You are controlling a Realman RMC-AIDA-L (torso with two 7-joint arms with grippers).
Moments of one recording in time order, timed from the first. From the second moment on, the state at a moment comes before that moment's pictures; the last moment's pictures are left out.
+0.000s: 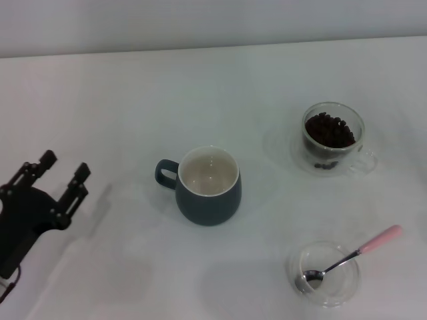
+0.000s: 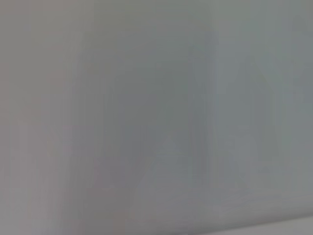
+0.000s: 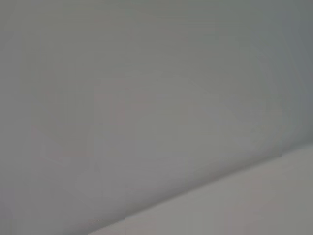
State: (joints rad) left arm -0.21 -2.08 -1.03 -0.20 -0.10 -1.36 2.80; right arm 0.15 1.98 -0.27 -0.20 1.77 1.21 -2.15
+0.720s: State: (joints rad) left arm -0.23 -2.07 -1.18 -0.20 -0.13 -1.39 2.80; right arm 0.12 1.88 -0.29 -0.22 1.25 1.50 -1.52
